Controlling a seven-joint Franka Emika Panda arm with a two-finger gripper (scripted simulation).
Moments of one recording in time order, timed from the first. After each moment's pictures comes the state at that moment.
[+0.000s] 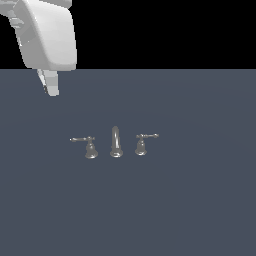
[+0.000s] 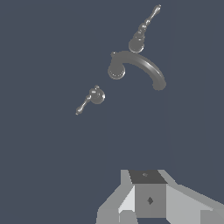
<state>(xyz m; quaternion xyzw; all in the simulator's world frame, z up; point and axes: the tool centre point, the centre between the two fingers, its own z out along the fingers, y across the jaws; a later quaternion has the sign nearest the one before) -0.141 0.151 0.254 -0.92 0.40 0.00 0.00</state>
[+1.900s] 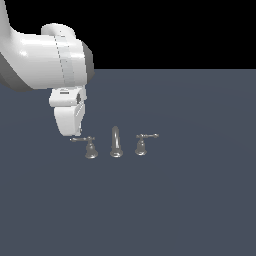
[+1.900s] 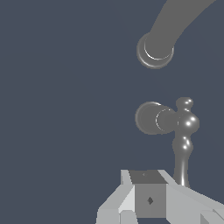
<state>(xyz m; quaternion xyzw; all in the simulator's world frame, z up) -0.010 0.172 0.090 -0.76 0.65 0.00 0.00</state>
